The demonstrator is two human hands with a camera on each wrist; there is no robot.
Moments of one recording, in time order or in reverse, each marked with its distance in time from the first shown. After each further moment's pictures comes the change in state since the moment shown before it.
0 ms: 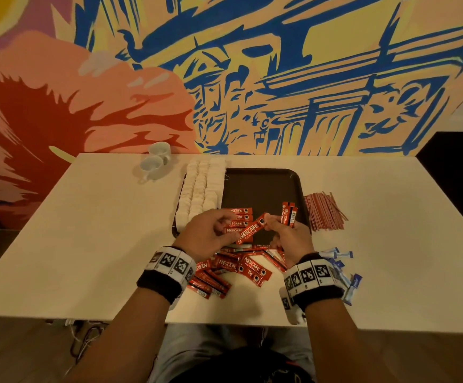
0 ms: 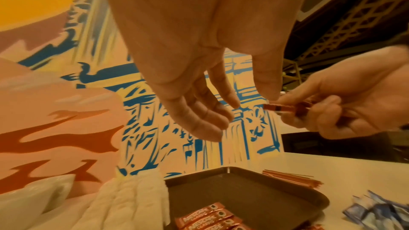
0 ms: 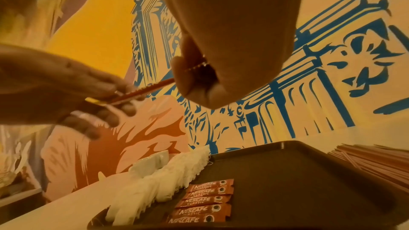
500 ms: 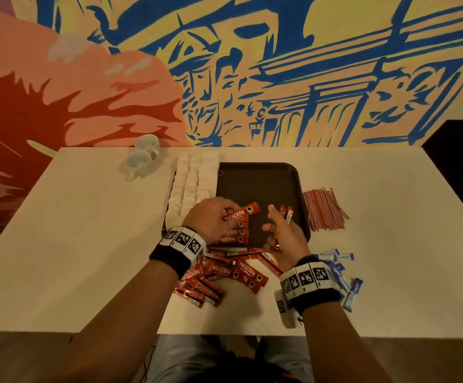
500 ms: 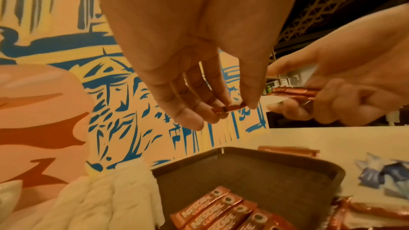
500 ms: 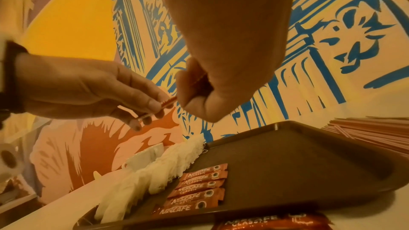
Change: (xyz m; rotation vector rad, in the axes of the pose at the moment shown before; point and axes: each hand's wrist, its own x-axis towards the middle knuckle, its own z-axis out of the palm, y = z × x) left_hand 0.078 0.000 0.010 0.374 0.002 0.051; right_hand 0.042 0.001 0.003 0.059 0.029 0.160
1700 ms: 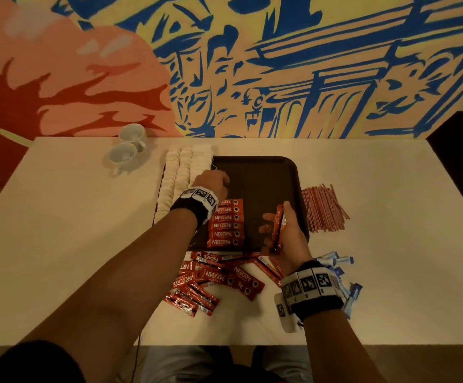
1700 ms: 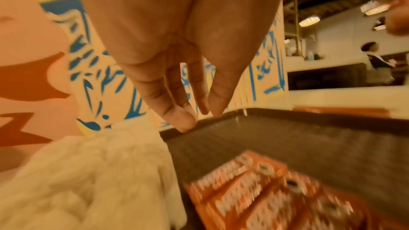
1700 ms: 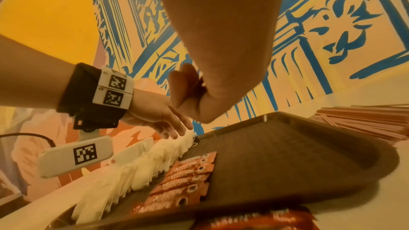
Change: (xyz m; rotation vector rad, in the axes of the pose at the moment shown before) left_hand 0.135 -0.040 0.031 0.128 -0.049 -0.163; right_hand 0.035 0.000 -0.006 0.086 -0.030 0.085
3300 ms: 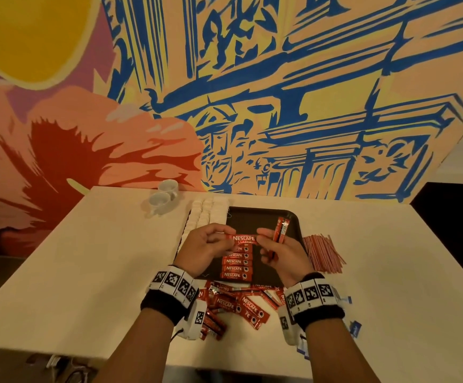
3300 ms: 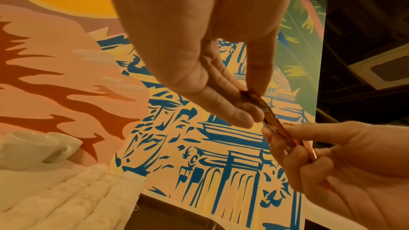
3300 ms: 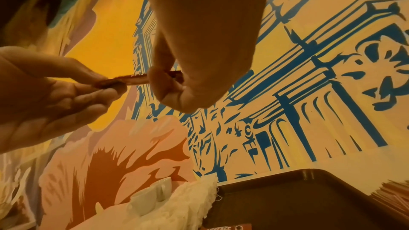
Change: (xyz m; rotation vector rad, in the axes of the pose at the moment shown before) left_hand -0.209 0.015 -0.064 -1.260 0.096 0.104; right_hand -0.078 -0.031 0.019 -0.077 -0.327 -0.316
